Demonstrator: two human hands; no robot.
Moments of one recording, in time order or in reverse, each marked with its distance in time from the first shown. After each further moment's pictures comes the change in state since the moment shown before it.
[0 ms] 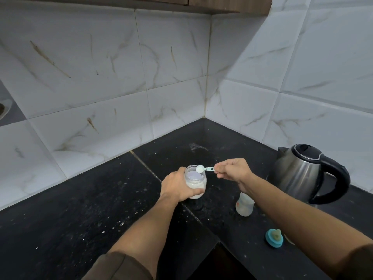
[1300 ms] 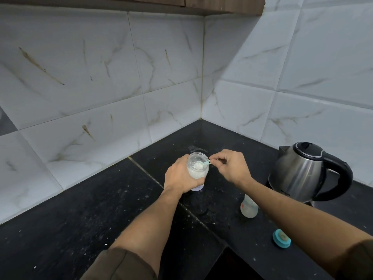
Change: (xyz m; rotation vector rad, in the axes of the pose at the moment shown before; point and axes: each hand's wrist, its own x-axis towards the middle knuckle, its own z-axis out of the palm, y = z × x) left_hand 0.033 0.009 -0.019 -0.133 0.163 0.162; right_hand 0.001 -0.013 0.022 -0.524 0.203 -0.675
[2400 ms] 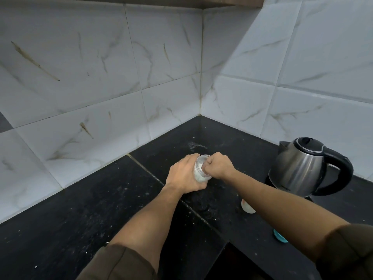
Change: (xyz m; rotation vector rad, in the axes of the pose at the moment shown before) left_hand -0.001 -0.003 0.004 0.128 -0.080 0.238; right_hand 0.011 -0.041 0.024 -0.176 -0.372 0.490
